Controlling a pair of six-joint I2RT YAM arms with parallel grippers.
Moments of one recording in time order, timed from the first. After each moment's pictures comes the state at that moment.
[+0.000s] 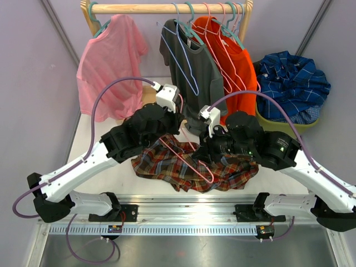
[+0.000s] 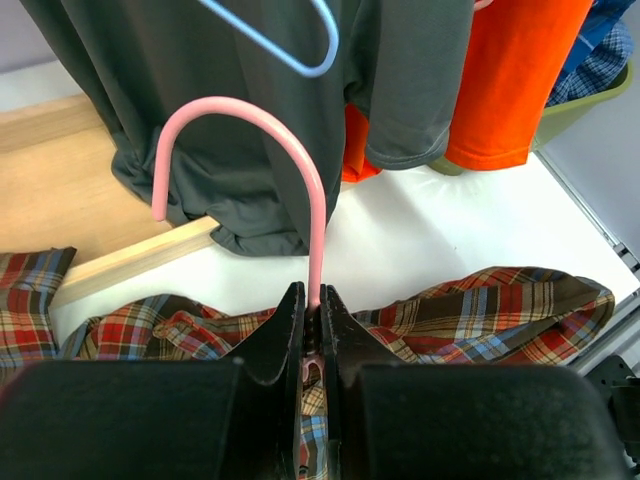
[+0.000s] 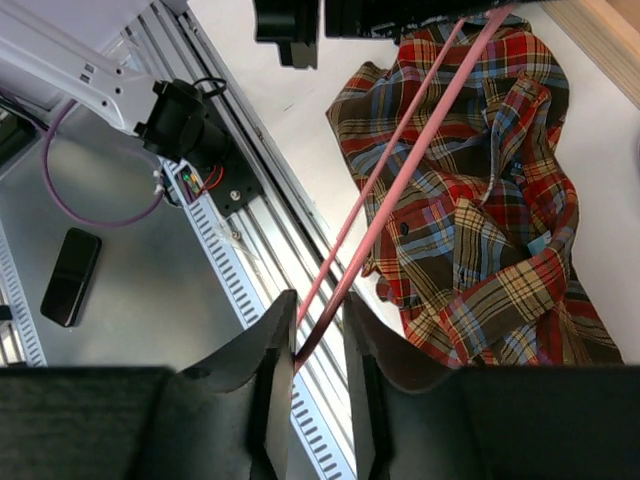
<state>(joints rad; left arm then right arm) -1.00 1.22 1.38 -0.48 -0.37 -0.33 1.01 1.09 1.44 -0.86 -0.18 0.27</state>
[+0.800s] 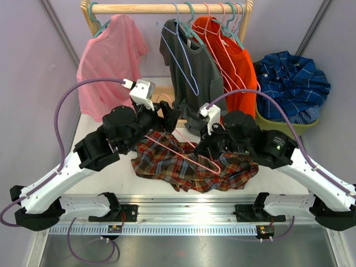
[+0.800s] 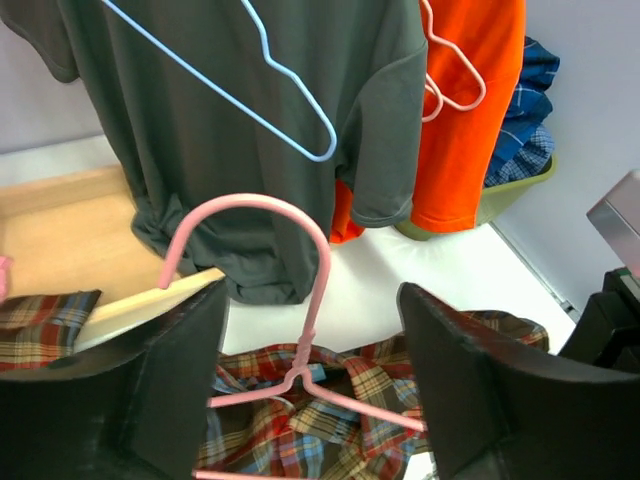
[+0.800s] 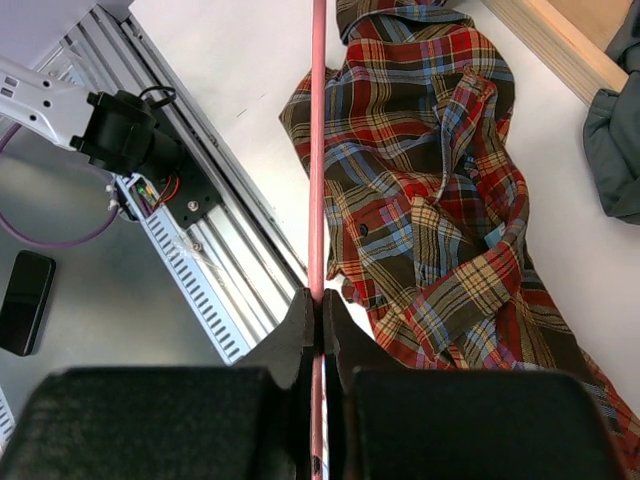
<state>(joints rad) -1.02 1.08 1.42 -0.47 -0.42 -0.30 1.00 1.11 1.44 -0.86 -0.09 0.27</state>
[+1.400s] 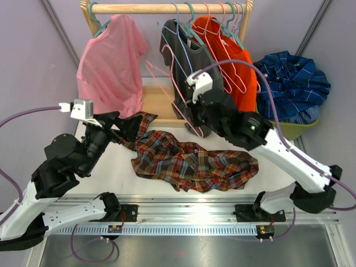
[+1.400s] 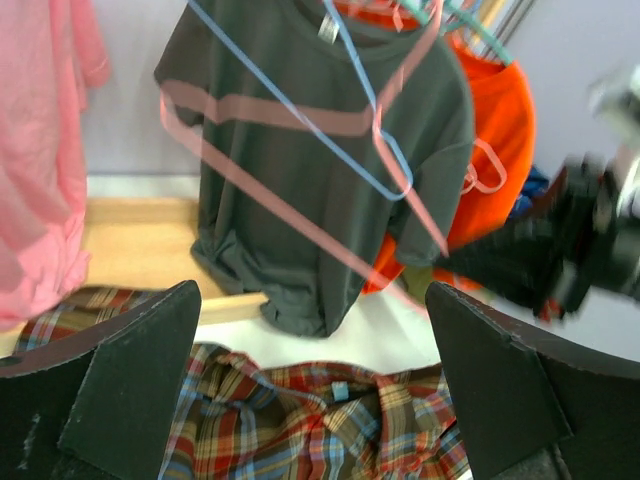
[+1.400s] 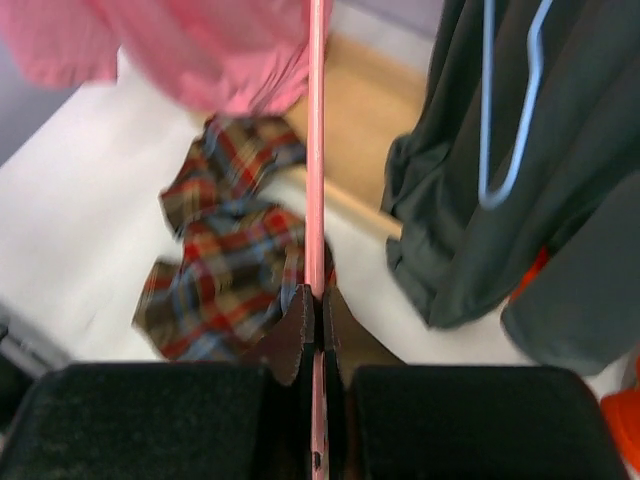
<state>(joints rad) -1.02 0.69 1.27 -0.49 -0.59 -0.32 1.00 1.34 1.67 -0.74 0.36 0.20</state>
